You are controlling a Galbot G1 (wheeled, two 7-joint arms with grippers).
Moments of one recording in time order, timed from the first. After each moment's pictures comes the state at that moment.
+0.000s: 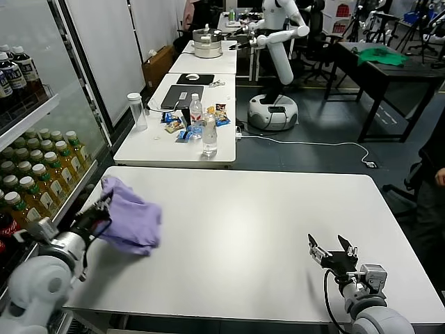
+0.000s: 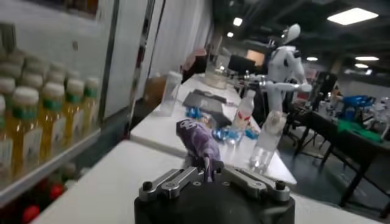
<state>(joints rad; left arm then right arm) 1.22 -0.94 -0.68 -2.08 -1.03 0.51 -0.31 -1.47 1.19 0.60 2.18 0.49 -0.52 0.19</state>
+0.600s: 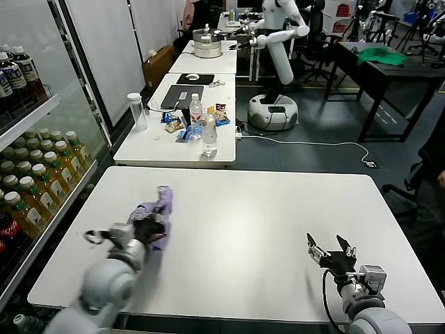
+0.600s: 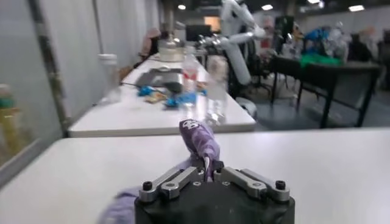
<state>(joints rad) 1.06 -1.07 -0.23 -1.99 -0.55 0.57 -0.30 -1.47 1.21 0.60 2.19 0.49 -0.51 0.19</state>
